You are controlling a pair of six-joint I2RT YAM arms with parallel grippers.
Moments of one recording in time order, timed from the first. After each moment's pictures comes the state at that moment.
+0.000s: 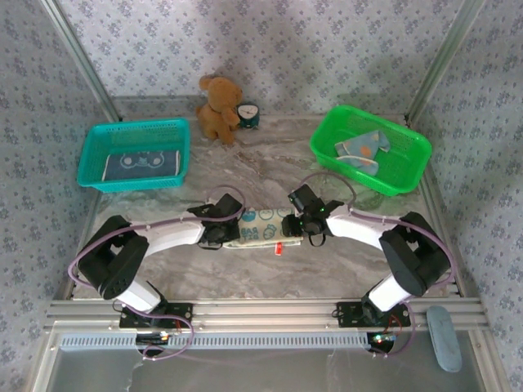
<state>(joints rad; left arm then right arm) -0.76 1.54 0.77 -0.43 -0.15 -0.89 0.66 1.54 0.80 -0.35 -0.04 0.49</state>
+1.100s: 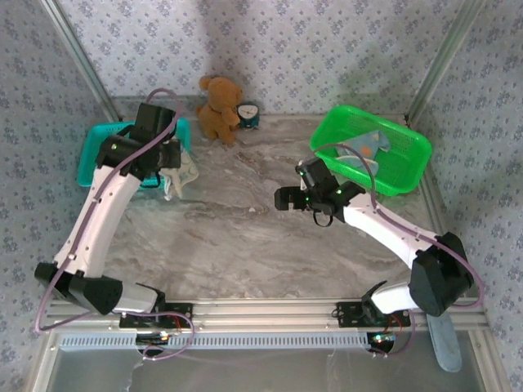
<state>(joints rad) -0.36 1.41 1.72 -1.19 -0.36 -0.23 0.61 1.38 1.03 -0.54 -0.01 0.46</state>
